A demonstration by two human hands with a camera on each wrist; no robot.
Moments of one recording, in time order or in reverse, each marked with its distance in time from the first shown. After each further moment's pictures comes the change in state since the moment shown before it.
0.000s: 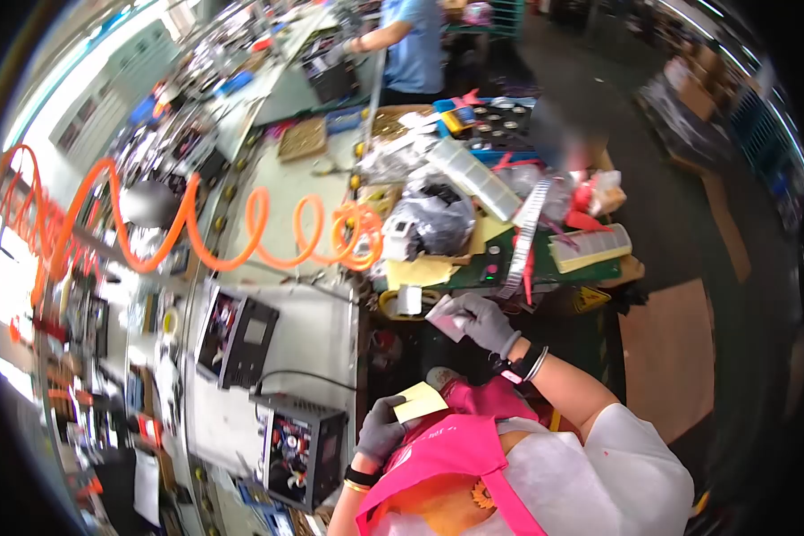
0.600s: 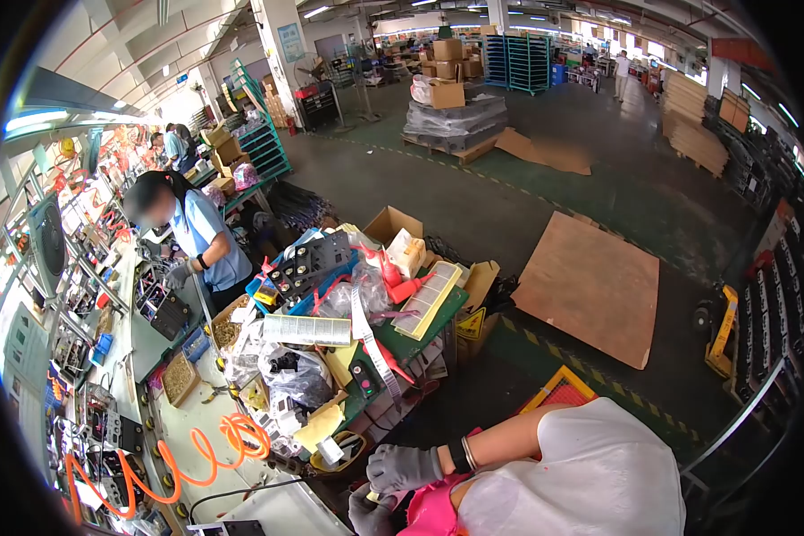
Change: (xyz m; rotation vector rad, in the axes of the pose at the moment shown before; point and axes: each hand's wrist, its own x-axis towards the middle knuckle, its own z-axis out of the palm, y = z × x) left_hand 0.046 0.040 0.028 0.041 -0.168 0.308; right_hand -0.069 -0.064 0.026 -0.538 -0.154 -0.494
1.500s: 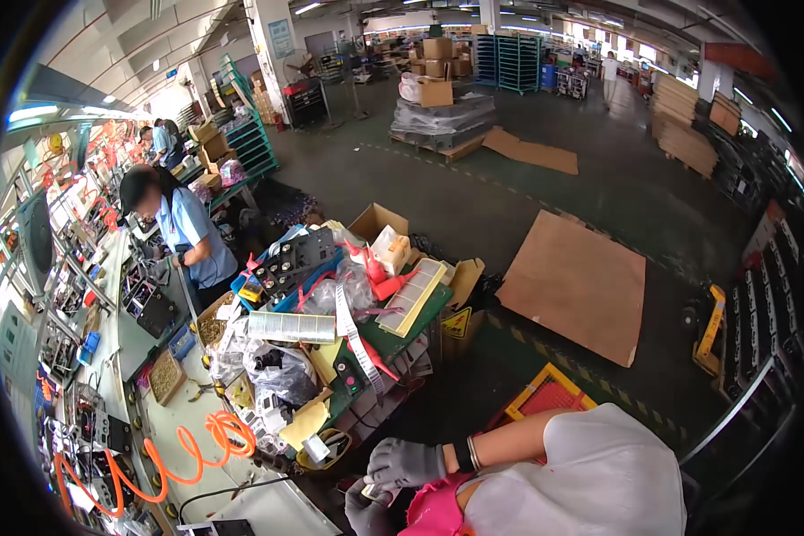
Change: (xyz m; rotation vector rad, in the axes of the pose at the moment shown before) left_hand -0.006 -0.007 0.019 -0.383 -0.079 -0.147; right_hand -0.030 -0.012 -0.006 -0.073 0.162 0.050
